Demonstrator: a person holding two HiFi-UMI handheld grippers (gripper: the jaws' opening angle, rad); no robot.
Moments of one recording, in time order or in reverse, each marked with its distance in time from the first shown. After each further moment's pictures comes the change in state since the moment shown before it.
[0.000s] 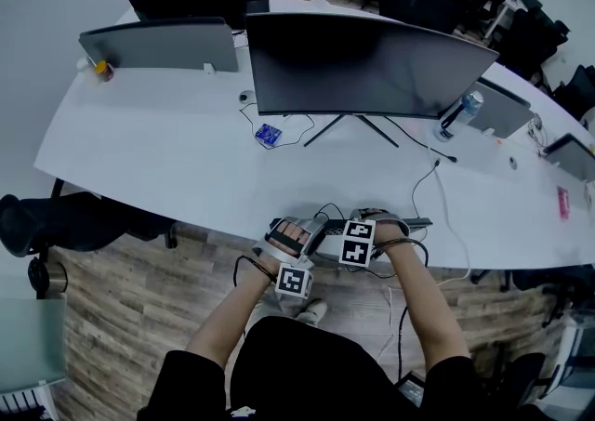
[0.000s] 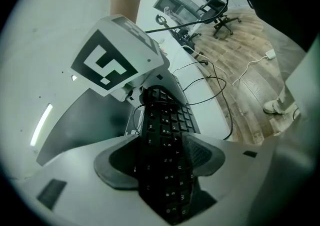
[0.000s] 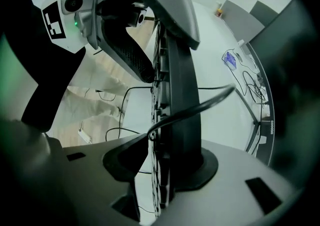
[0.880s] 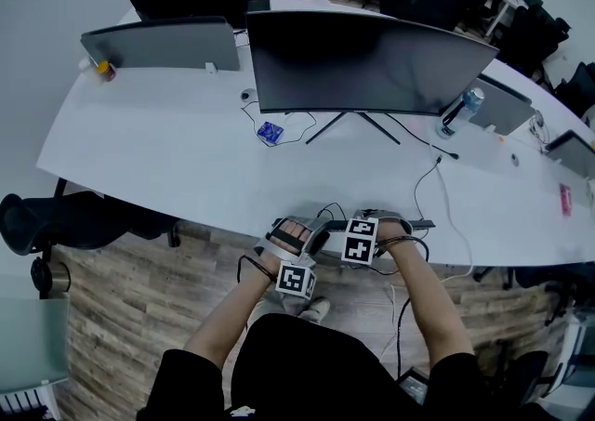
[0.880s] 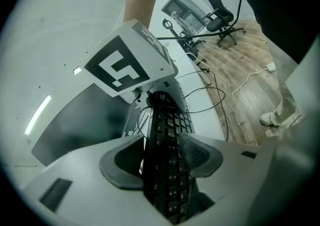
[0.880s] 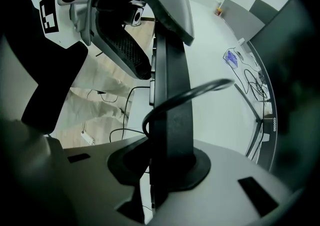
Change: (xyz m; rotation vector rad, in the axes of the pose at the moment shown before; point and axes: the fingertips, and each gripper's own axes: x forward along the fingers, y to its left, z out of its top) left arm -0.013 0.001 0.010 -0.088 -0.040 -0.073; right arm -0.002 0.007 0.000 0.011 -0.003 0.026
